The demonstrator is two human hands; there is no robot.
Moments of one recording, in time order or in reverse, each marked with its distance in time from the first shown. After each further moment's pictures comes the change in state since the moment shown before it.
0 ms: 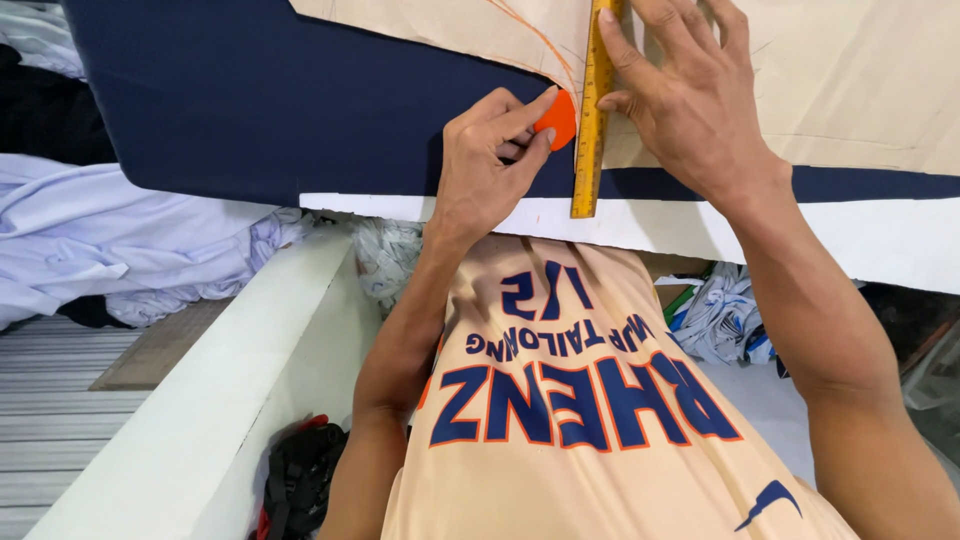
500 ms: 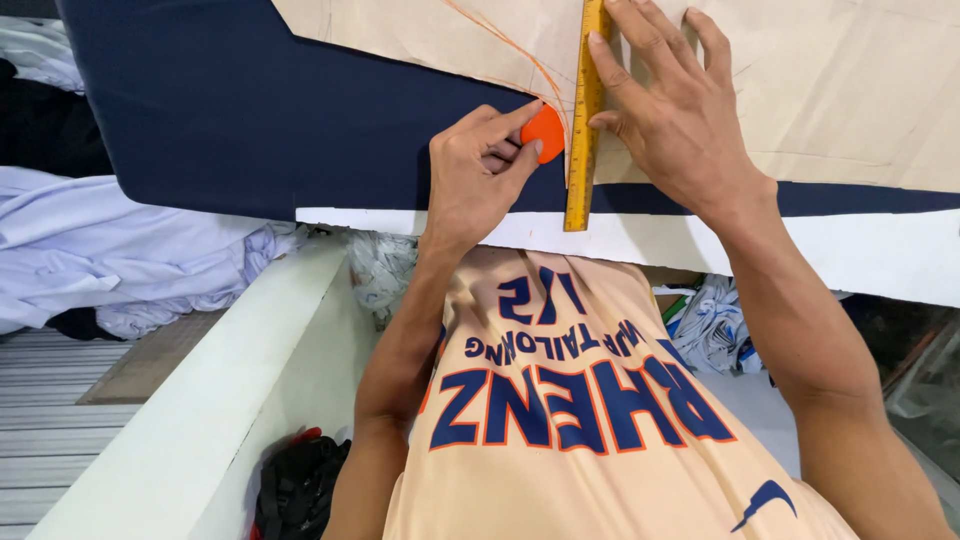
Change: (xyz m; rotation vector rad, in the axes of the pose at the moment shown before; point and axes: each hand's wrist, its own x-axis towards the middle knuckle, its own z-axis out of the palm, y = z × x) left_hand 0.001 0.009 -0.003 -0.014 0.056 -0.118; right_hand 0.000 -0.005 -0.006 0.100 -0.075 0.021
